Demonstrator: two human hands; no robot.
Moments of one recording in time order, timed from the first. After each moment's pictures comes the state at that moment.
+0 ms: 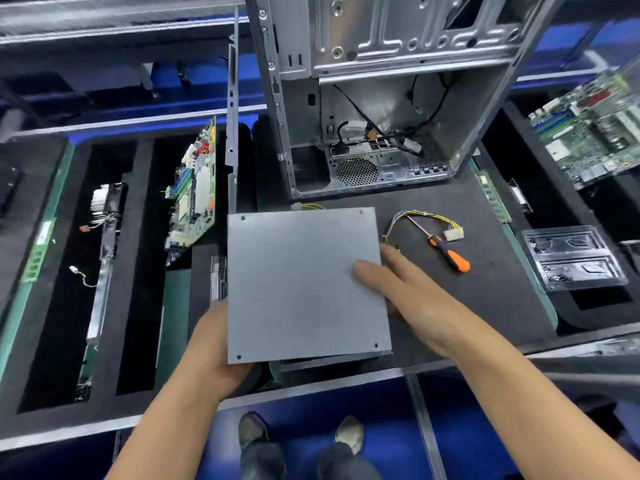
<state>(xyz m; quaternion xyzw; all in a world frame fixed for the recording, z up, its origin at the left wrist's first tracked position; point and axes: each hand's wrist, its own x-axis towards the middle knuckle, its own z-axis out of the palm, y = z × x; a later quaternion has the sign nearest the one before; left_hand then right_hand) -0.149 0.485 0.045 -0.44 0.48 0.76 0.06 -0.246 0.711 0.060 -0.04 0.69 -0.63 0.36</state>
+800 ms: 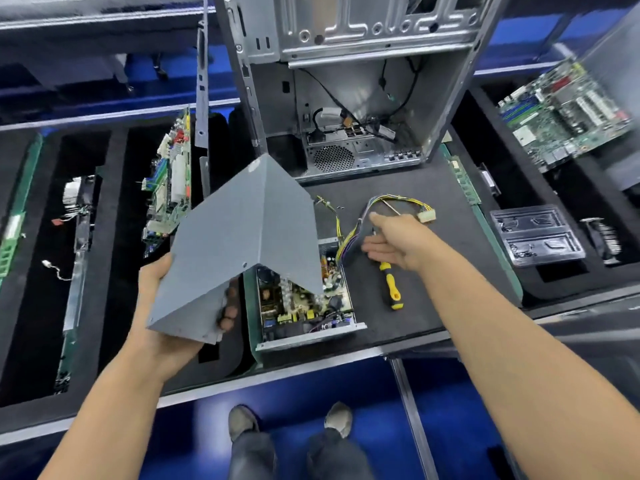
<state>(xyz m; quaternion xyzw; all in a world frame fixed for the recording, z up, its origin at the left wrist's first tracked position) -0.143 0.449 0.046 -0.31 0.44 0.84 0.13 -0.324 0.723 0.020 0.22 0.73 -0.56 0.32</state>
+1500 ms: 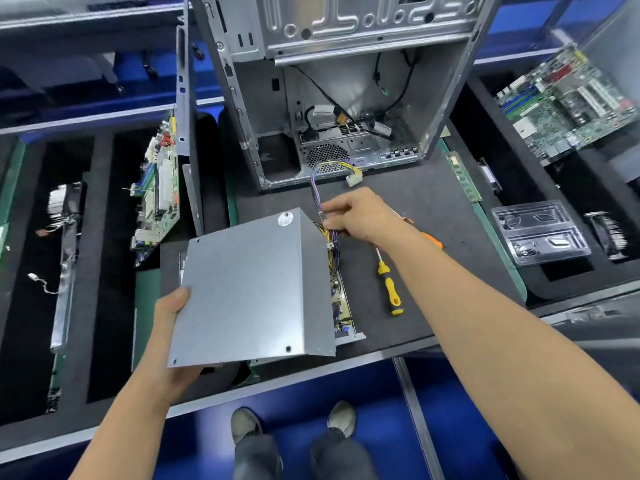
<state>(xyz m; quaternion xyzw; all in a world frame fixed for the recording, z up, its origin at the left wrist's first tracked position) -0.134 0.454 0.005 -0.37 0.48 0.79 0.10 -0.357 0.684 0.005 -0.03 0.84 -0.48 0.27</state>
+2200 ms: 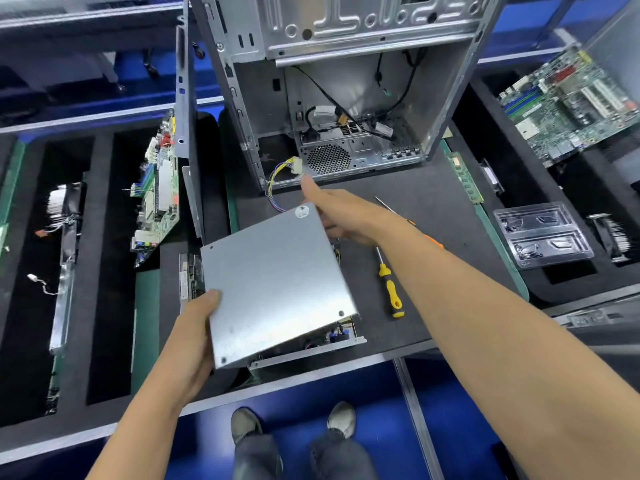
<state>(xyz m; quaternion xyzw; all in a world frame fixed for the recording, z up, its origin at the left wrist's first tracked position) -0.141 0.476 0.000 -0.34 0.55 0.76 0.08 -0.363 0.659 0.018 -0.07 0.75 -0.51 0.42</state>
